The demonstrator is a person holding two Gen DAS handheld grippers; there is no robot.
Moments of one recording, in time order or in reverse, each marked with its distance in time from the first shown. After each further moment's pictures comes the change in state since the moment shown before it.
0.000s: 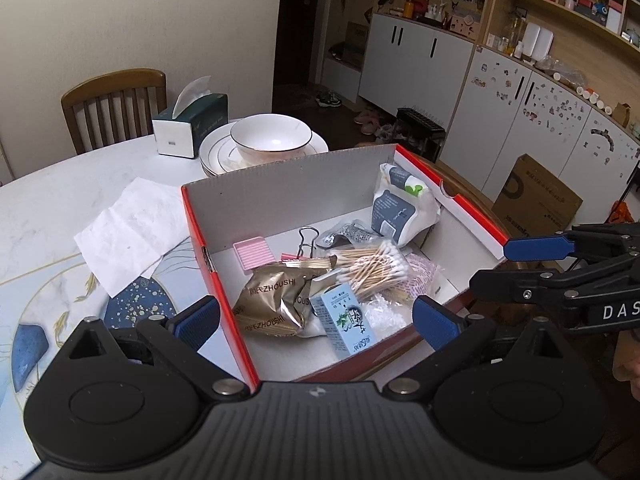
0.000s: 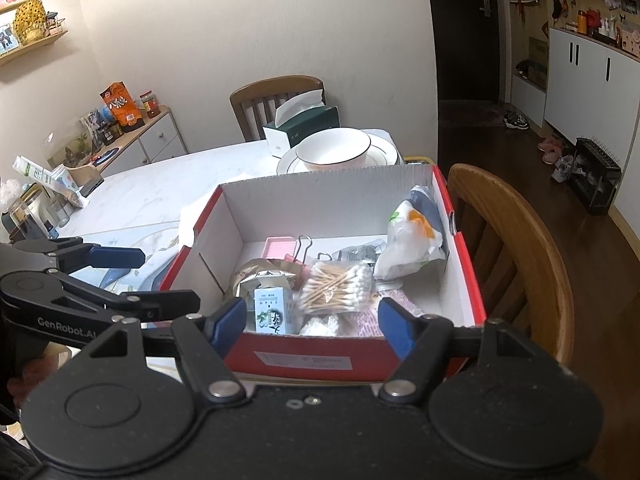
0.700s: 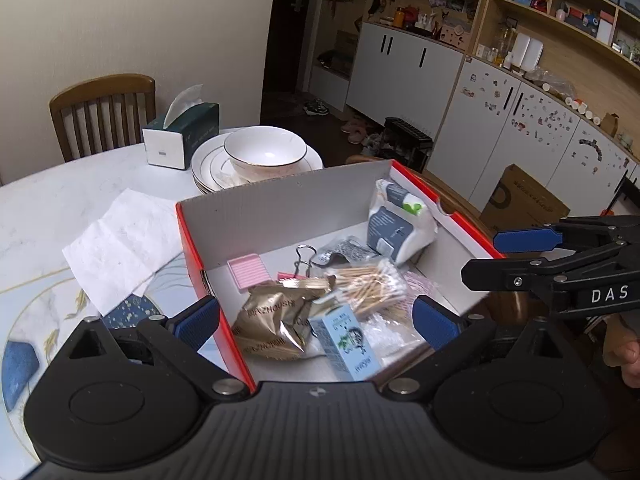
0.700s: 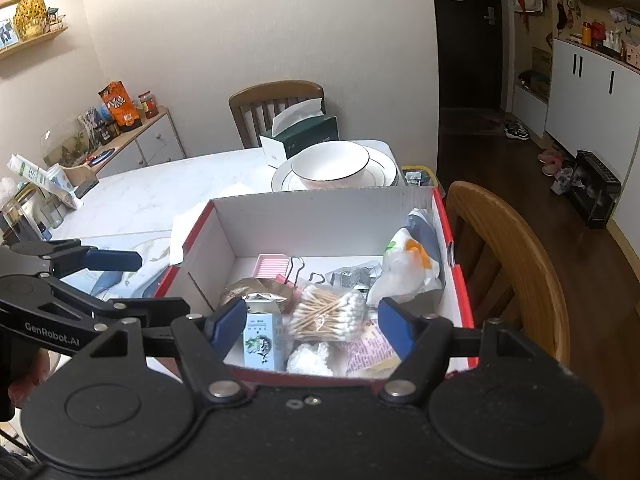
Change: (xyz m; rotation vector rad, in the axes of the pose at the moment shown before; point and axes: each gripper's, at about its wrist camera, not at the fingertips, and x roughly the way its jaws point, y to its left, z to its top) left arm 0.004 0.012 0.011 -0.009 -0.026 -0.053; right arm 0.008 -0.003 0.019 -0.031 -0.015 -0.016
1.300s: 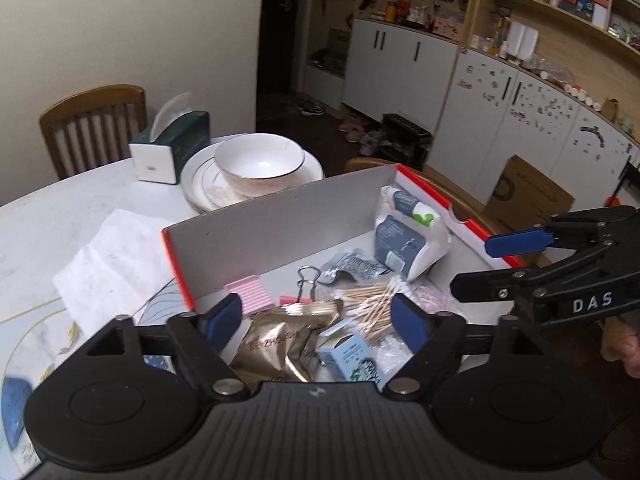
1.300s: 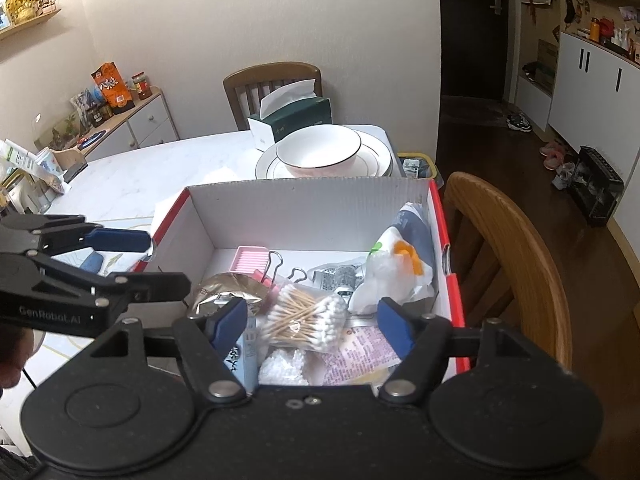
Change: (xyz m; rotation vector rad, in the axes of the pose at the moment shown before) left arm 0.031 0.001 0.017 0.053 0.002 0.016; right arm 0.034 -0.018 0.013 -0.021 0.062 -0.005
